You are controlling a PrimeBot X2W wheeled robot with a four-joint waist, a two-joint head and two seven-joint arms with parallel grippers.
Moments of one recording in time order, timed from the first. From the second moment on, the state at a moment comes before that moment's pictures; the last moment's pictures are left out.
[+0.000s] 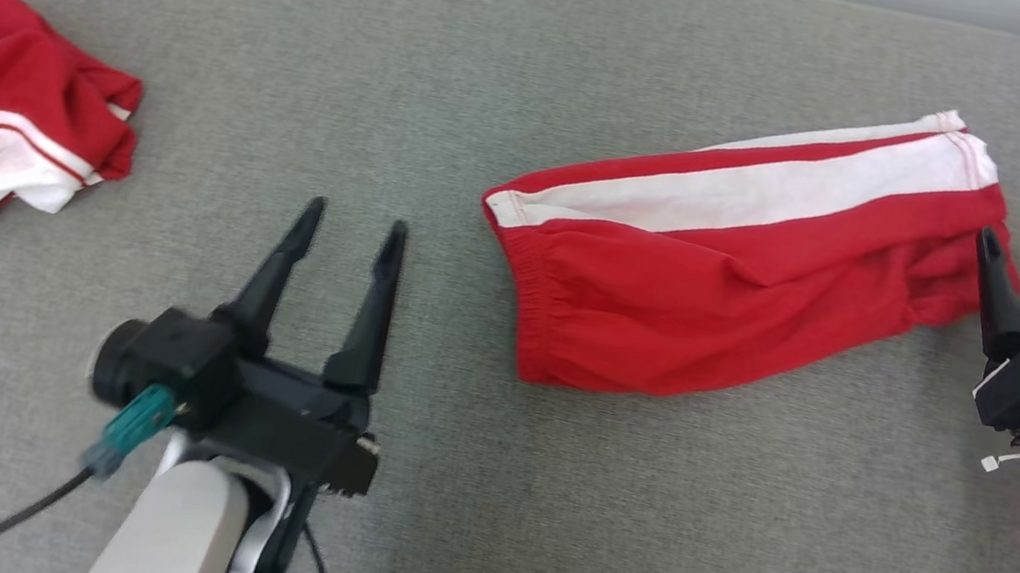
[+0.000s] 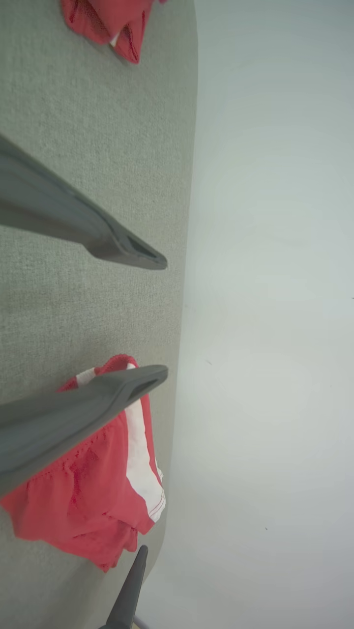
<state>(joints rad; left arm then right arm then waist) -0.43 0.05 -0.25 0.26 -0.33 -0.12 -0.26 -0.81 -0.54 0.56 0.84 0.87 0.13 -0.15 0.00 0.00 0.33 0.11</state>
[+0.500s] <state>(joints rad) -0.28 0.05 -0.16 0.09 -0.25 -0.06 -0.26 -0.88 -0.53 0.60 1.04 0.89 0.13 -0.10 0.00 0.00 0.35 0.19</state>
